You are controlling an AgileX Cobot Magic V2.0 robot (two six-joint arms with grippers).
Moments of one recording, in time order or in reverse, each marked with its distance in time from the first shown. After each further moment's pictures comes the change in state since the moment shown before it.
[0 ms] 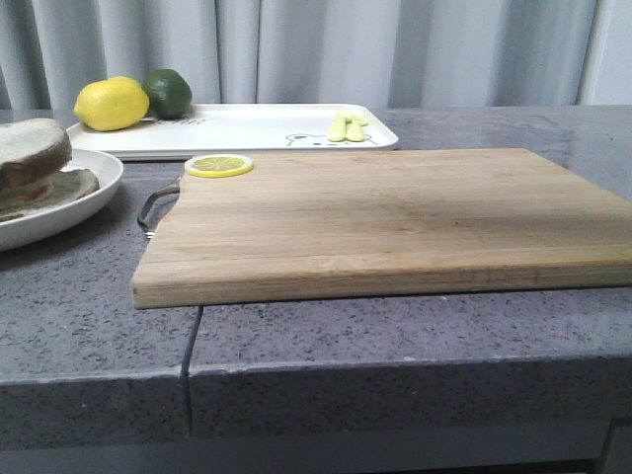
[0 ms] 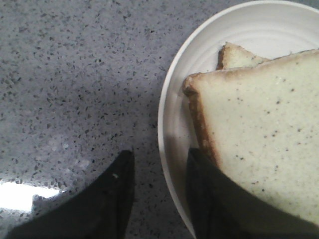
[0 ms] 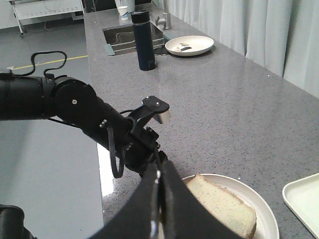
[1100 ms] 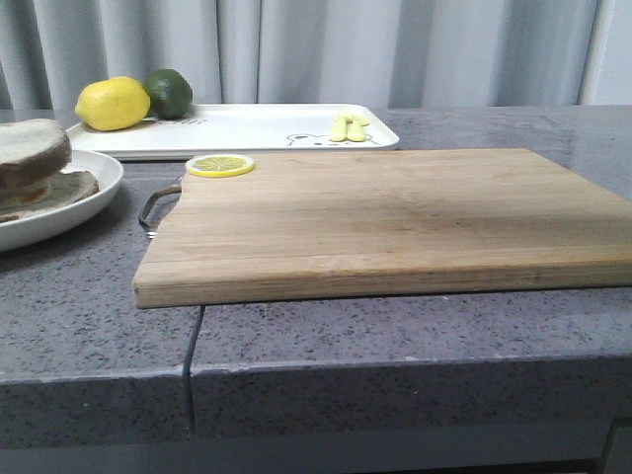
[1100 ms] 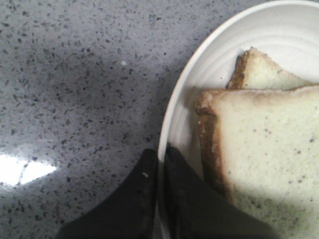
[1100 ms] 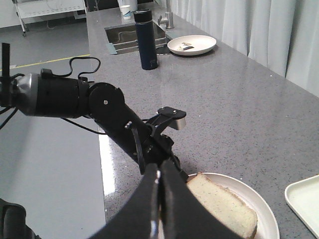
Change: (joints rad) left arm 0.025 0.128 -0.051 -0.122 0.019 0.000; right arm 0.000 -0.010 0.000 -0.003 0.008 -0.002
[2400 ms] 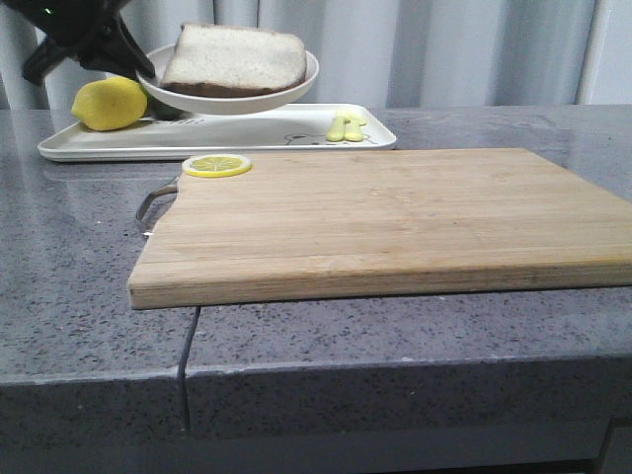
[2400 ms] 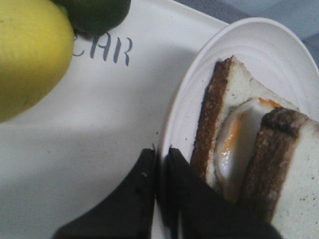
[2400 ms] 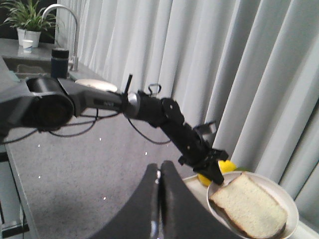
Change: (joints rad) left arm -0.265 0.799 -1.061 -0.385 0.058 0.121; right arm 0.000 -0.792 0.591 -0.189 -0.371 -0.006
